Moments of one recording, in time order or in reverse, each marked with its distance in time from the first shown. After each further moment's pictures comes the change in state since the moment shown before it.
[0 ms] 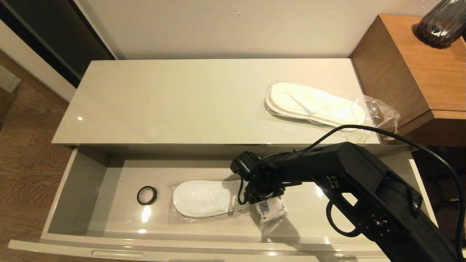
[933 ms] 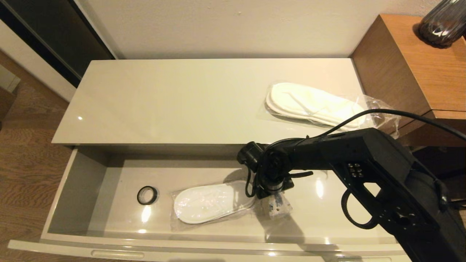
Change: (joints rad) left arm 0.000 0.000 0.000 0.000 0.000 0.000; right arm -0.016 -0.117 0.020 0.162 -0.003 -0.043
